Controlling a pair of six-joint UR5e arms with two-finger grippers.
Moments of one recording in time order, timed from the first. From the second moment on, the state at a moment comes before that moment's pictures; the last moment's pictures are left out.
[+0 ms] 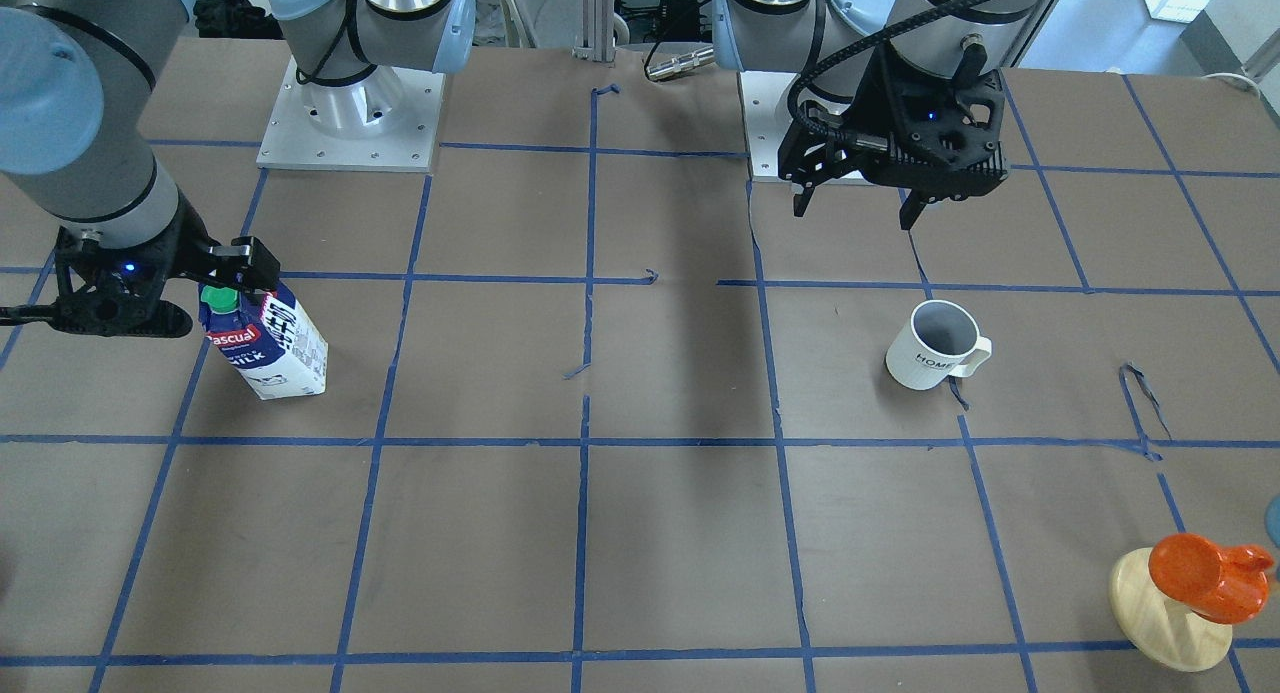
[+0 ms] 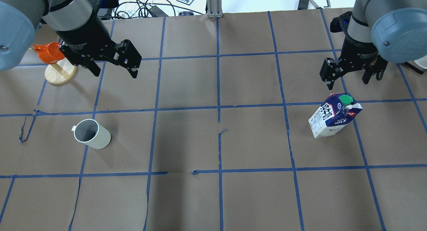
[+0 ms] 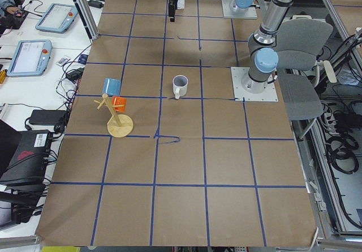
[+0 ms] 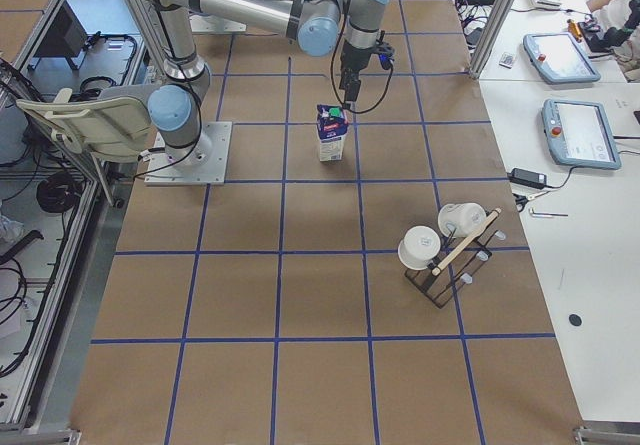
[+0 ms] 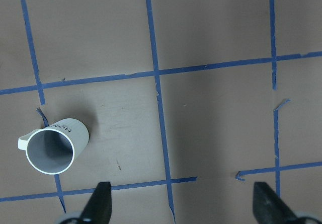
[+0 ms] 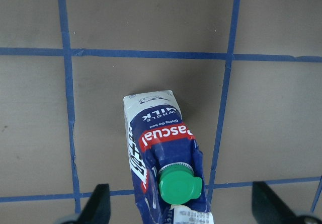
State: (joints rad) left arm -1.59 -1.56 -1.54 -1.63 1.56 0.08; right arm 1.42 -1.46 1.72 -1.67 -1.75 -0.20
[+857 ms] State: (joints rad) left arm -1.43 -1.55 -1.84 -1.52 1.62 0.30; right arm 1.37 -1.47 1.79 -1.71 -1.68 -0.25
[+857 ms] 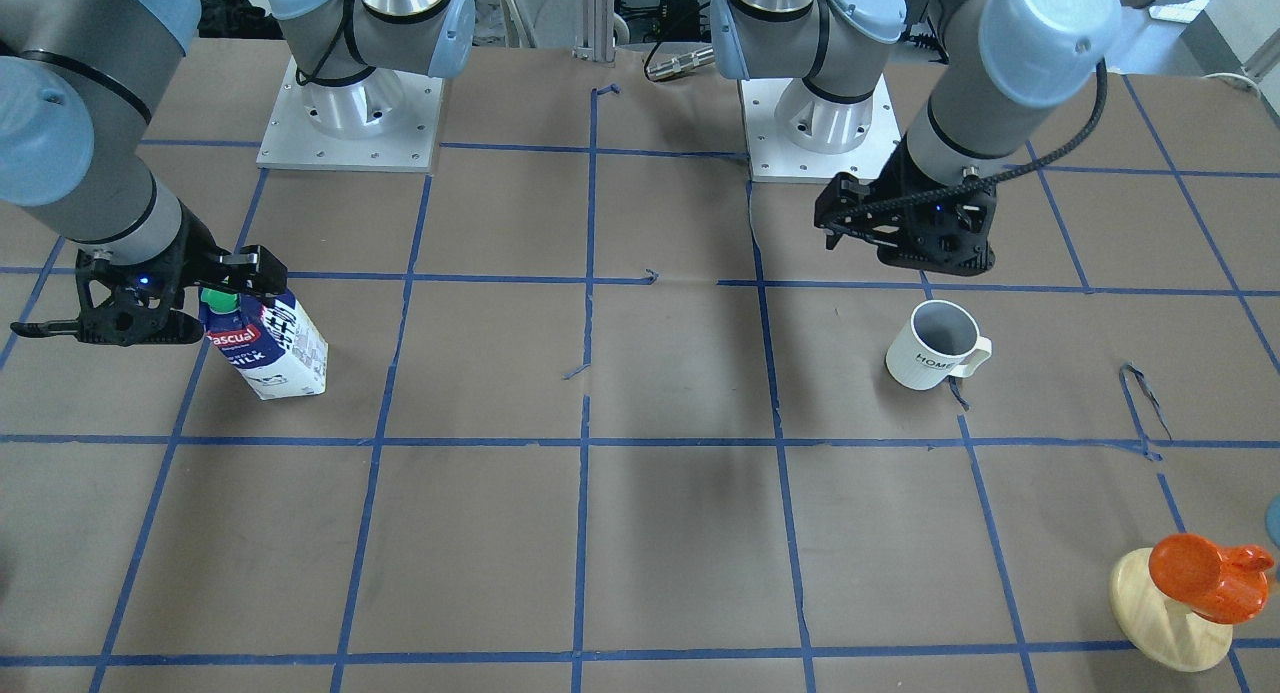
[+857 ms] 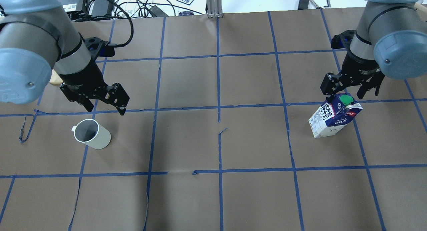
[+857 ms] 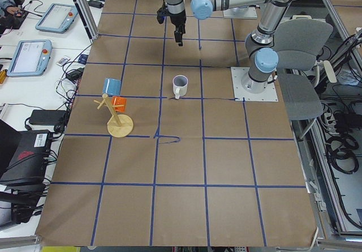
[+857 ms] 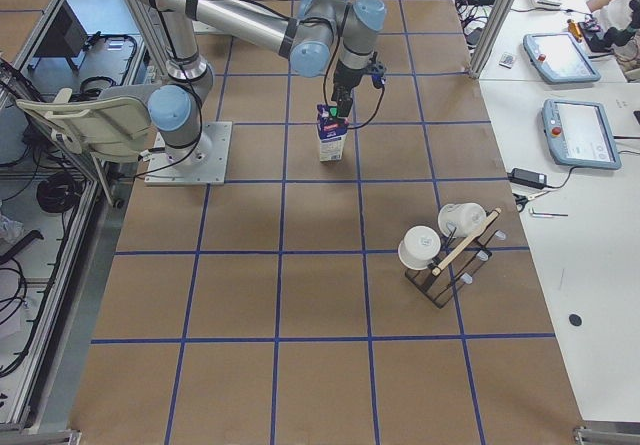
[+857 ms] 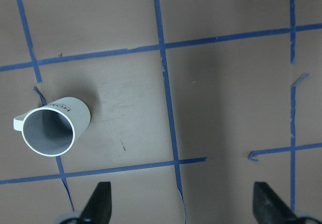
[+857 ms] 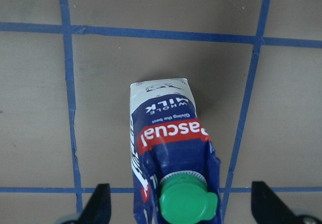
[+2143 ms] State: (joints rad) left arm -1.26 -1.61 -2.14 -1.10 1.71 0.65; right arm 1.37 -1.47 1.80 -1.70 -1.69 -0.27
